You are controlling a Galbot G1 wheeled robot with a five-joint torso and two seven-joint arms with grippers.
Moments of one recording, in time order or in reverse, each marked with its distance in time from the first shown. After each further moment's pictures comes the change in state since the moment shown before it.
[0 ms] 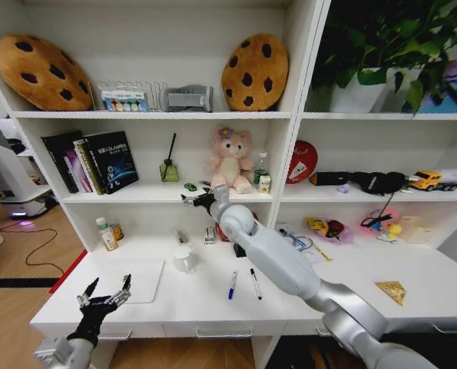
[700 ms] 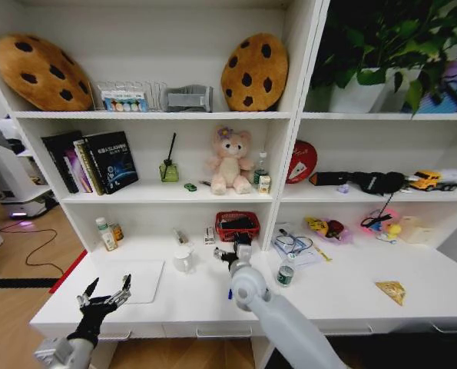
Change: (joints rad) left arm 0.000 0.000 0.000 0.000 0.000 0.000 0.000; right arm -0.529 0.024 0.124 0.053 -0.033 0.080 0.366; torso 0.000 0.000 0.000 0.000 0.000
